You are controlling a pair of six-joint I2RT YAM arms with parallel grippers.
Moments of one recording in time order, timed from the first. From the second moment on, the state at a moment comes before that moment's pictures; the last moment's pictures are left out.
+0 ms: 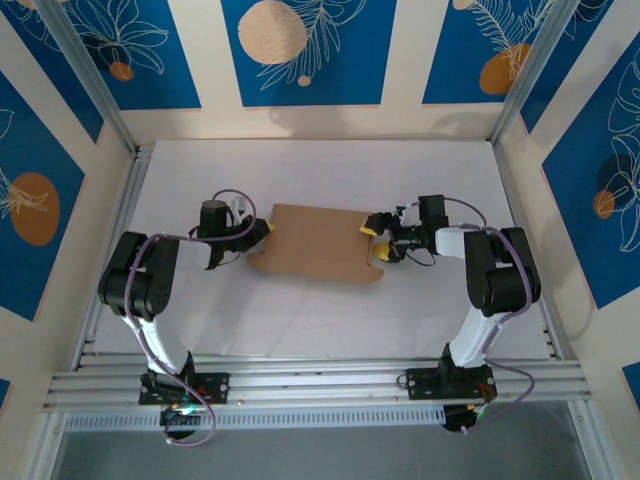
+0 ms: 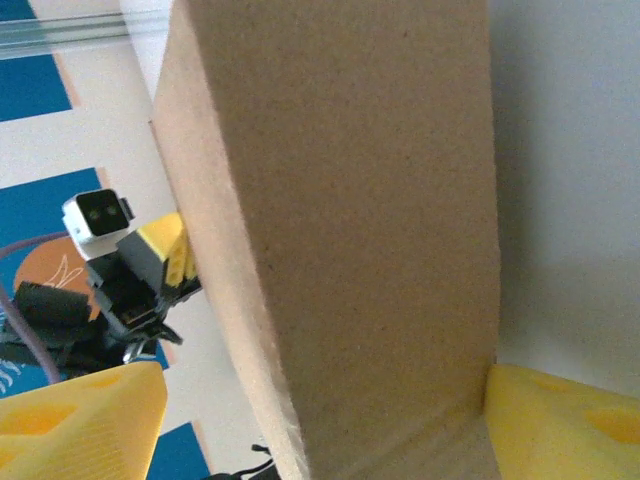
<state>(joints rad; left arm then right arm) -0.21 1.82 0.76 0.43 0.58 -0.78 0.09 1.75 0.82 0.03 -0.94 0.88</state>
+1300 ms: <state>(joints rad) -0.21 1.82 0.74 0.49 0.58 -0.83 0.16 1.72 0.89 0.05 -0.93 0.88</state>
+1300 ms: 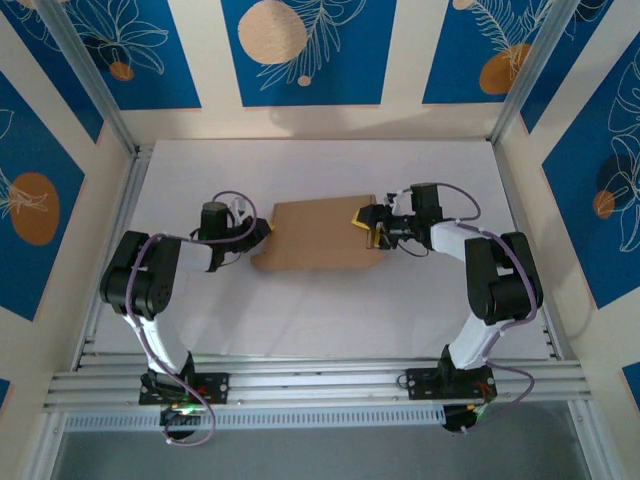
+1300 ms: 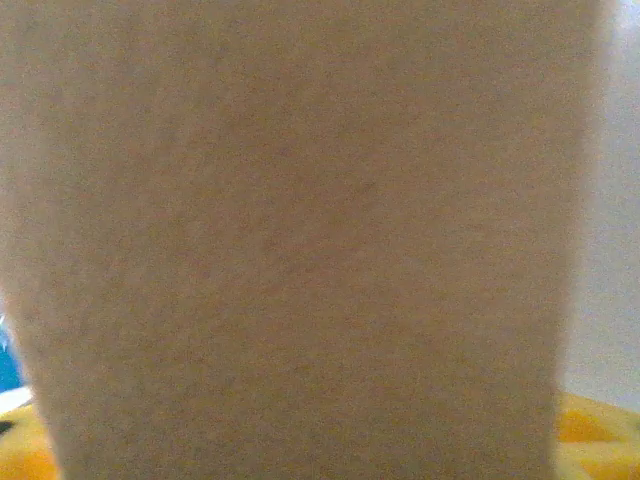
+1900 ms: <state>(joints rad) -0.35 1.20 0.72 -0.23 0.28 -0.63 0.13 1.67 0.87 -0.02 -0.98 0.90</state>
